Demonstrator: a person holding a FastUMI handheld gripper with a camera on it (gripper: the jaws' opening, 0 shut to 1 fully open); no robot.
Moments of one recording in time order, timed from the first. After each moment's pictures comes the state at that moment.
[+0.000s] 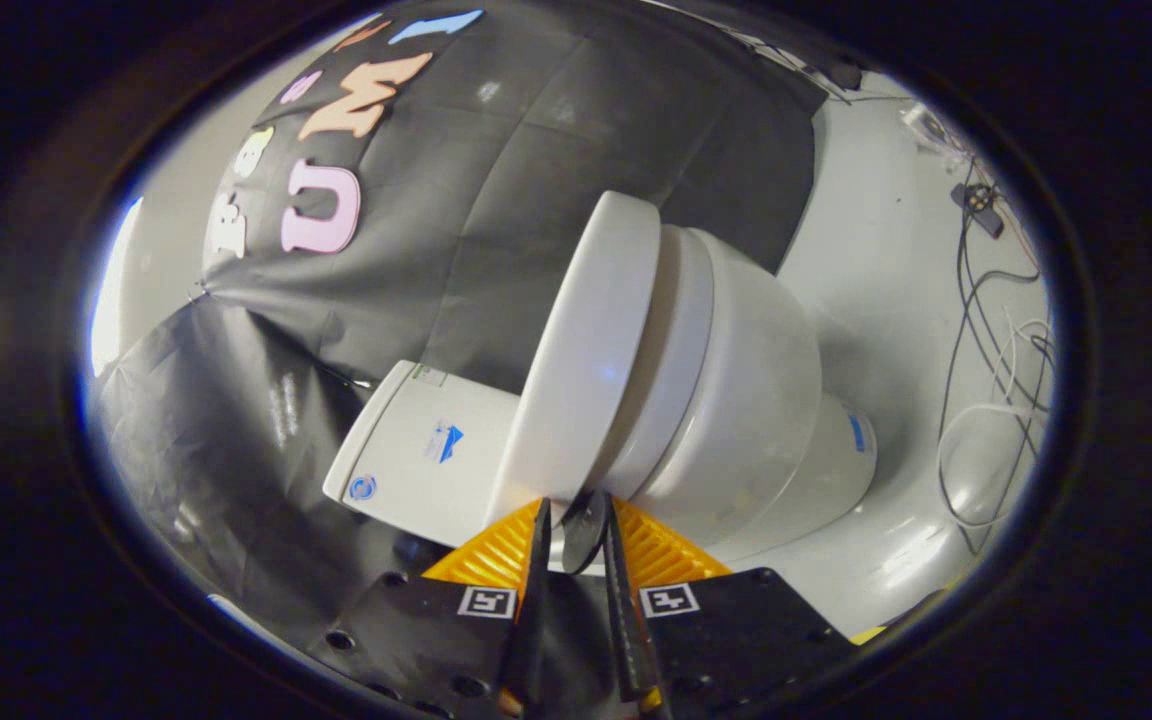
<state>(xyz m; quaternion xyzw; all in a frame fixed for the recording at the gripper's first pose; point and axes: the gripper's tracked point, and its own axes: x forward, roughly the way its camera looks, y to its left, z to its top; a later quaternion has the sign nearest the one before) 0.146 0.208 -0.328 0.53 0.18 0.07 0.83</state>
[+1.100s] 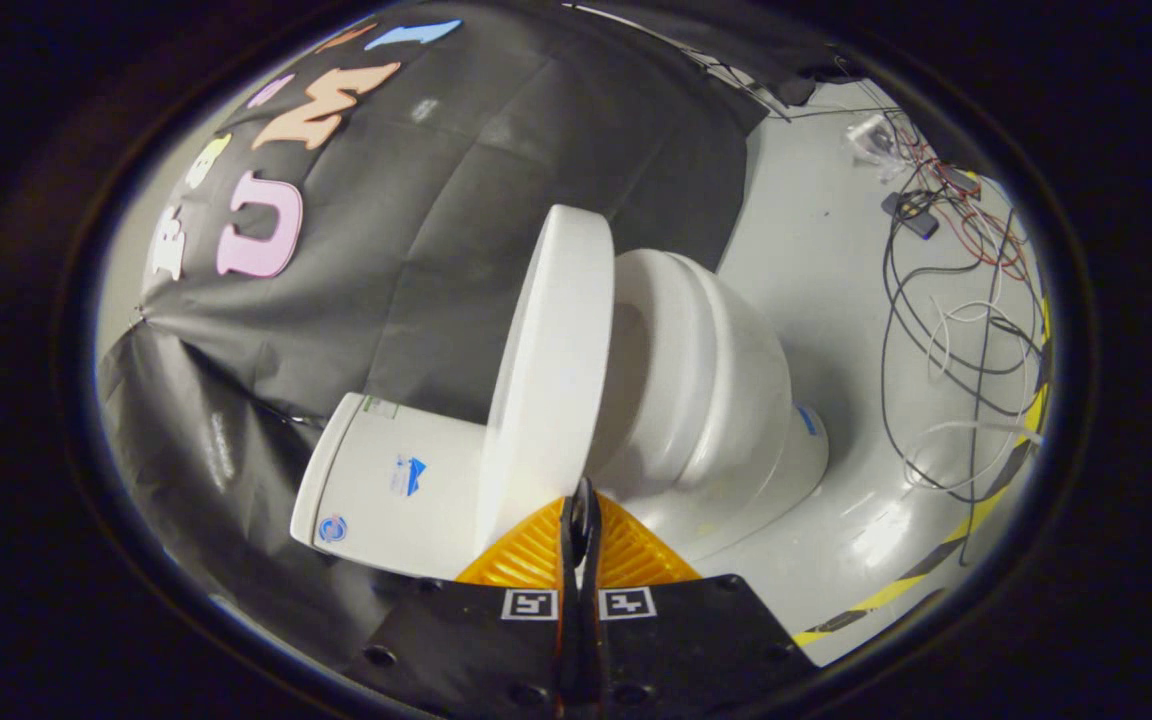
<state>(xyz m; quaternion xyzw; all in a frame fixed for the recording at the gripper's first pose) 0.148 0.217 -0.289 0.53 0.20 -0.06 0.82</state>
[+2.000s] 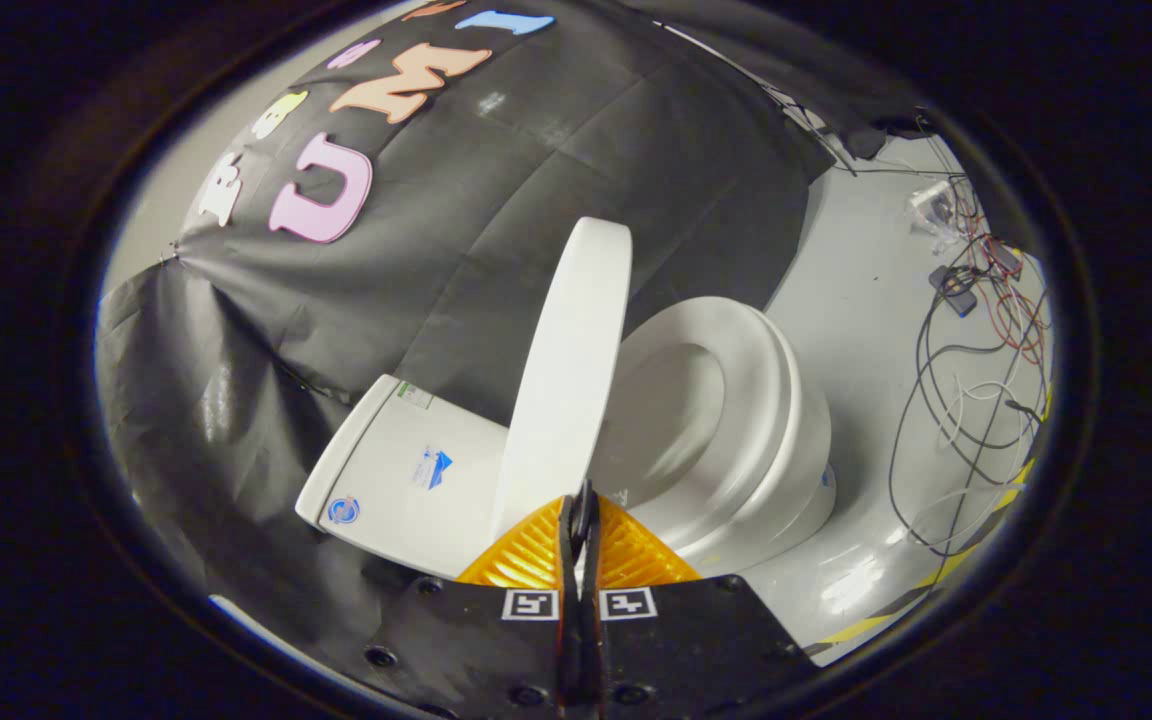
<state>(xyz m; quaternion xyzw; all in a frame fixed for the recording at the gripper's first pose) 0.155 0.223 -0.237 0.46 0.18 -0.05 0.87</state>
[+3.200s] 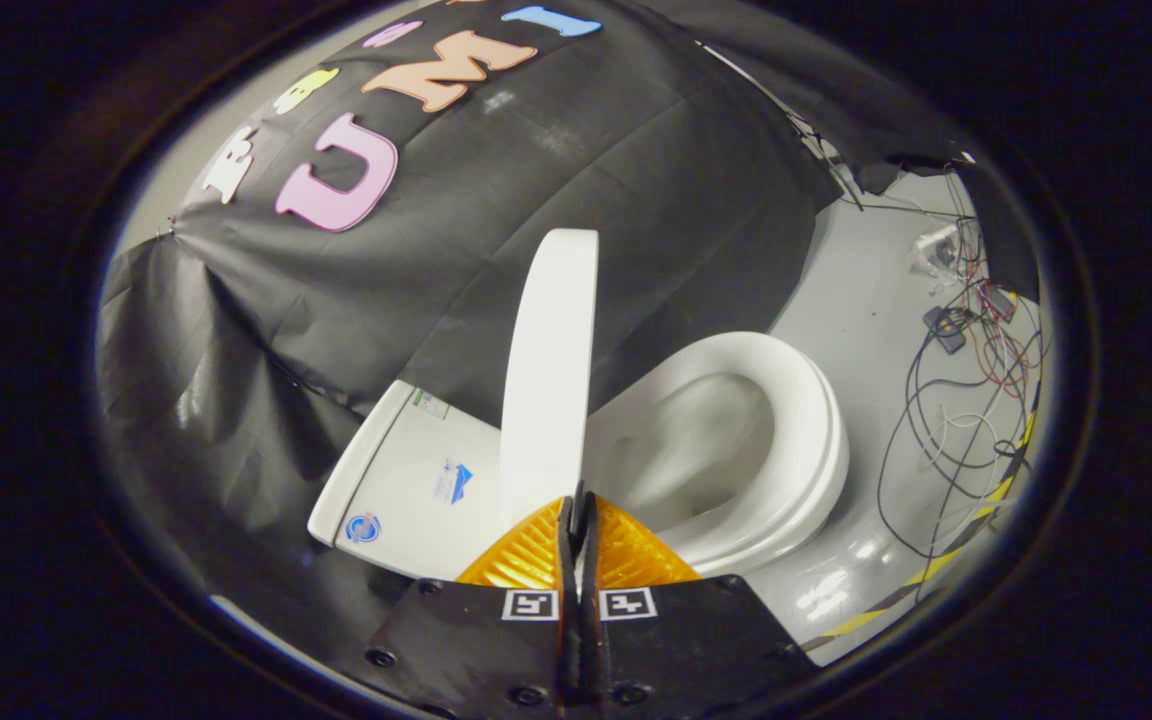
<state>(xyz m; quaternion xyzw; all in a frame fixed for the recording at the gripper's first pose) 0.172 0.244 -0.163 0.42 0.18 -0.07 0.89</state>
